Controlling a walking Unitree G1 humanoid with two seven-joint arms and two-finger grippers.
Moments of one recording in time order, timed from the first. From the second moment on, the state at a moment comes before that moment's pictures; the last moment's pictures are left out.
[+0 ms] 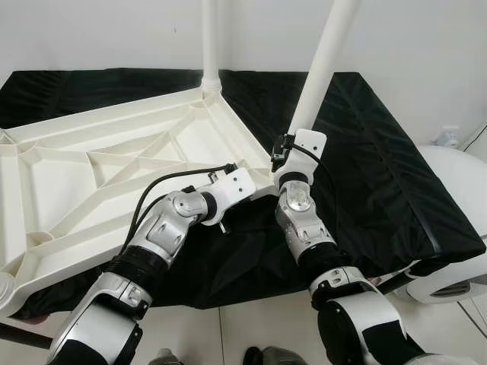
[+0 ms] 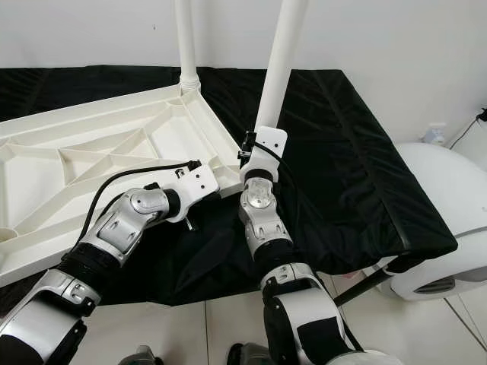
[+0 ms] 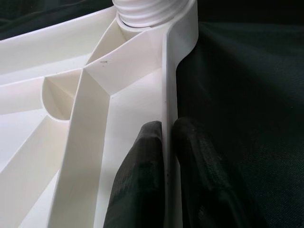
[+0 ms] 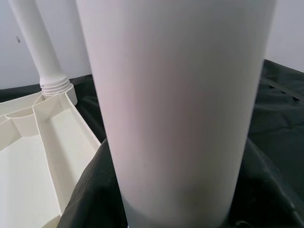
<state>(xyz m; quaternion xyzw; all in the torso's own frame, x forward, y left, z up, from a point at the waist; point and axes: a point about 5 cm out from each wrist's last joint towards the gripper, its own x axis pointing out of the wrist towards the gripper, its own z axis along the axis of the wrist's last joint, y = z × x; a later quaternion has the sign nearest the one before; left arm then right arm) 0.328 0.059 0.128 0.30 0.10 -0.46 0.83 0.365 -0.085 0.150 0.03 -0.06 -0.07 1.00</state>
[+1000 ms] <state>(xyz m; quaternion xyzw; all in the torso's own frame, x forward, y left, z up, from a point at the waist) 0.327 0.057 0.132 0.30 0.09 -0.47 0.83 0.356 -0.142 0.150 0.01 -0.10 0.16 0.98</state>
